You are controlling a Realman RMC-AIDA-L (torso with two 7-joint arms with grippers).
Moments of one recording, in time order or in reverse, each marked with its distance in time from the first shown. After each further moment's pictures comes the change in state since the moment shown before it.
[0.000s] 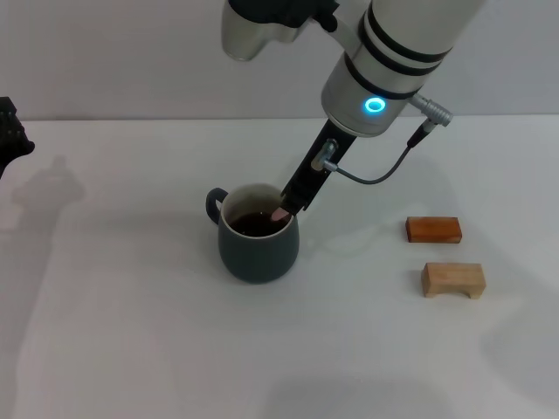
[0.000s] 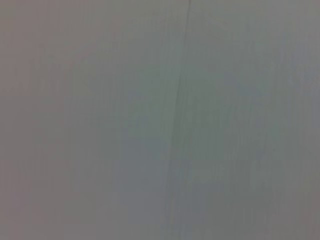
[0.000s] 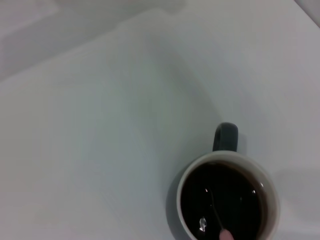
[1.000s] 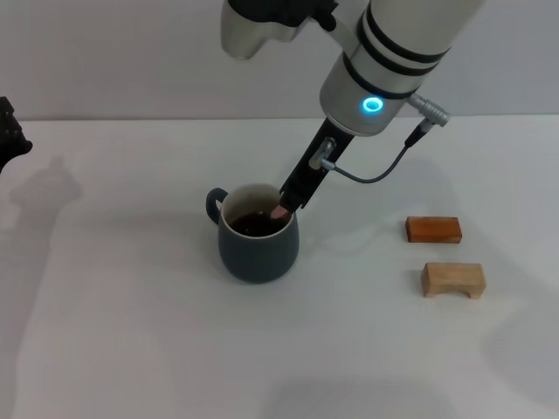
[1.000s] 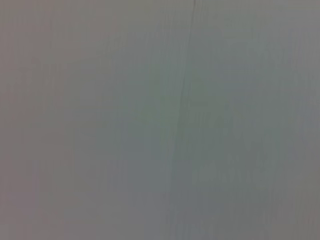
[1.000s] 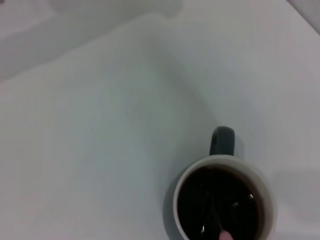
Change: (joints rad) left arm -0.001 0.000 0.000 -0.001 -0.011 0.000 0.000; right arm -0.001 0.000 -0.005 -0.002 0.001 -0.015 0.007
